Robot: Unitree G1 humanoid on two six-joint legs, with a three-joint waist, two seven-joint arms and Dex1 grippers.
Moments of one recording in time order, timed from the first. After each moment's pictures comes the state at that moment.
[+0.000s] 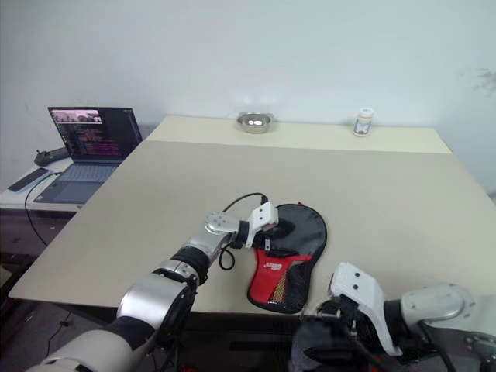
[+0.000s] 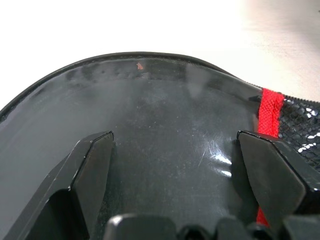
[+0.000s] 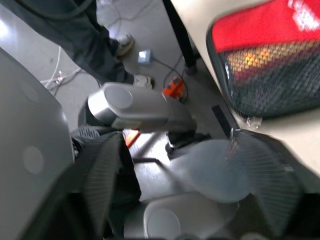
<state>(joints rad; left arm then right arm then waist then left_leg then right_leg) -0.99 0.15 -0.16 1.26 0.12 -0.38 -1.16 -0.13 -1.00 -0.18 -0.94 1.24 1.33 0.55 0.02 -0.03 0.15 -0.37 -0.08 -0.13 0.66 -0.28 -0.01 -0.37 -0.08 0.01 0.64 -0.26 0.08</state>
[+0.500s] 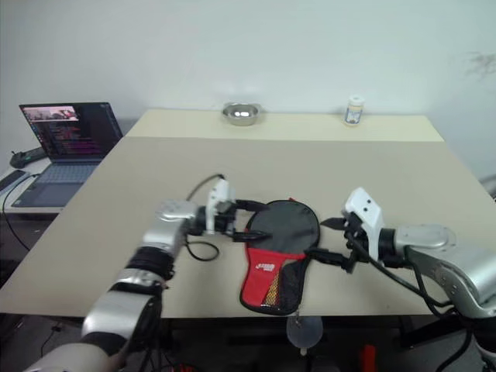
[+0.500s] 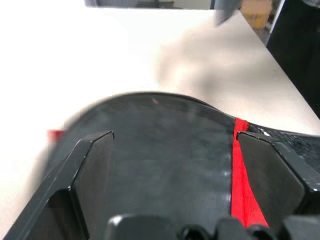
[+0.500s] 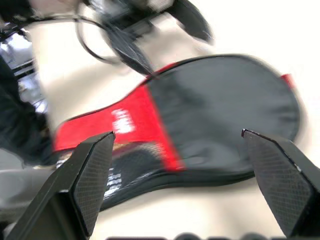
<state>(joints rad) -0.78 0.43 0.00 0.57 -0.18 0.04 -1.43 -0.43 -0.87 0.08 -0.32 0.68 0.75 0.77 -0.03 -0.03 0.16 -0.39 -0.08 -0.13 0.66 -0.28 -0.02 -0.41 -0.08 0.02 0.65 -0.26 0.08</state>
